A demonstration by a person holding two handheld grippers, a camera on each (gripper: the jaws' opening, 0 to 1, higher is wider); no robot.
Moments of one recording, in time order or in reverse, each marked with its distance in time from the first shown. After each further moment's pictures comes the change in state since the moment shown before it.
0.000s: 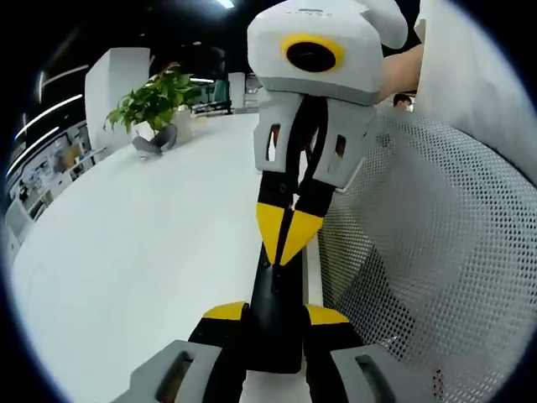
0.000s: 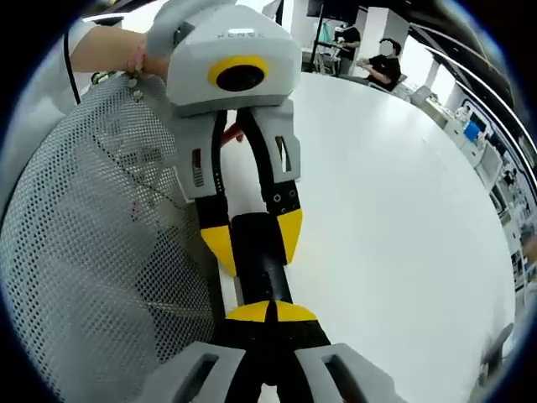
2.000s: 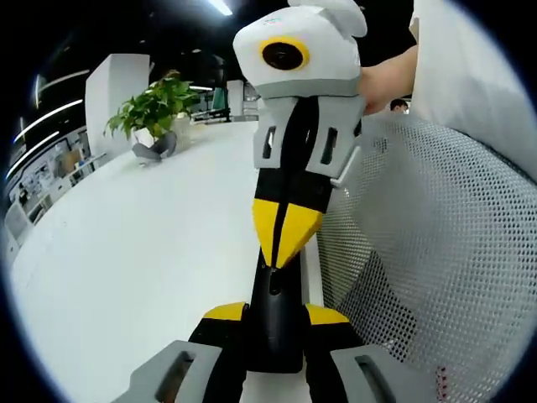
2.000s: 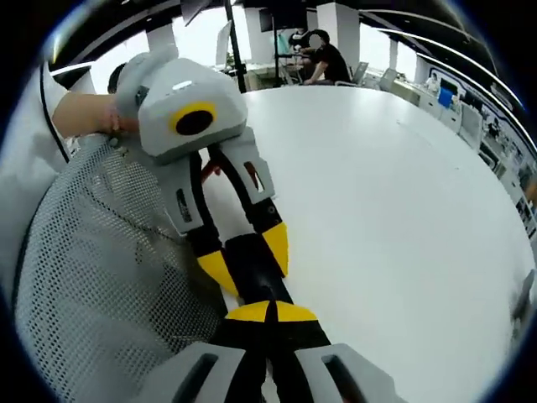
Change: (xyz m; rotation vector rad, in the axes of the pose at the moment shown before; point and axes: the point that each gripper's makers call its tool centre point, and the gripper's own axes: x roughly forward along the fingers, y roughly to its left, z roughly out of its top) left arm 0.003 0.002 0.004 0.014 -0.032 -0.006; right arm -0.001 -0.001 0.006 0.145 -0.048 0.004
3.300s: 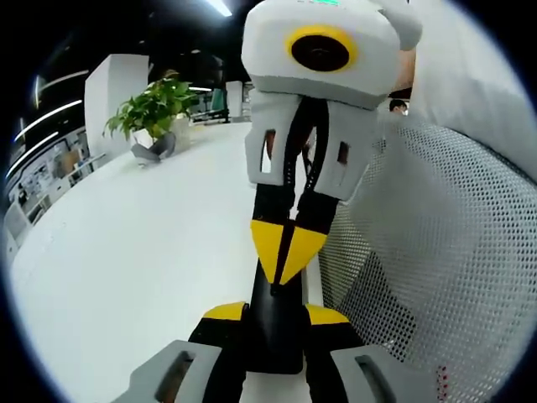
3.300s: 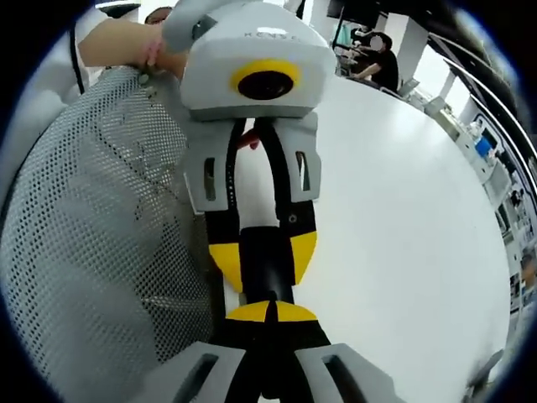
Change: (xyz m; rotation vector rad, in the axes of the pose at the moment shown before) left arm 0.000 -0.001 0.000 0.002 -0.006 -0.007; right arm 0.010 0.005 0.006 -0.247 0.117 0.035
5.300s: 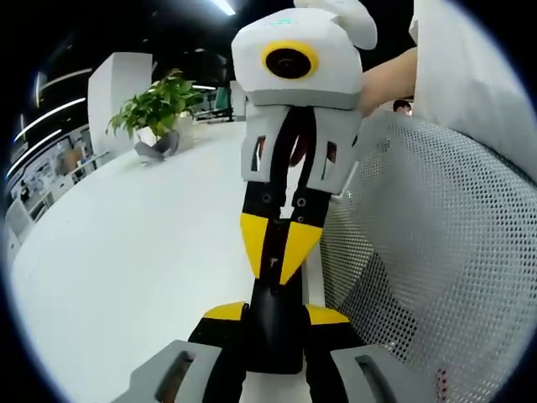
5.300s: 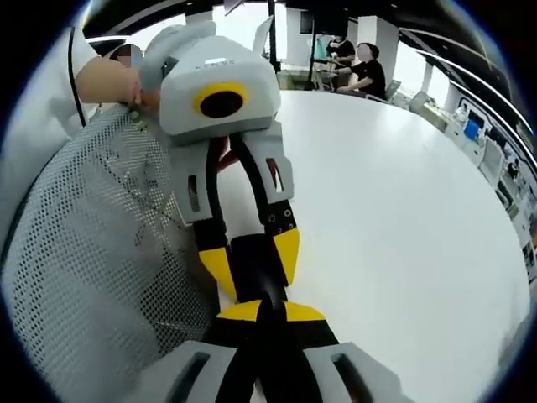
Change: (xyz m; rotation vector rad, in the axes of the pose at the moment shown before) left arm 0.000 0.001 0.000 -0.014 0.005 0.019; right arm -0.006 -0.006 -0.006 0.127 -0.186 0.013
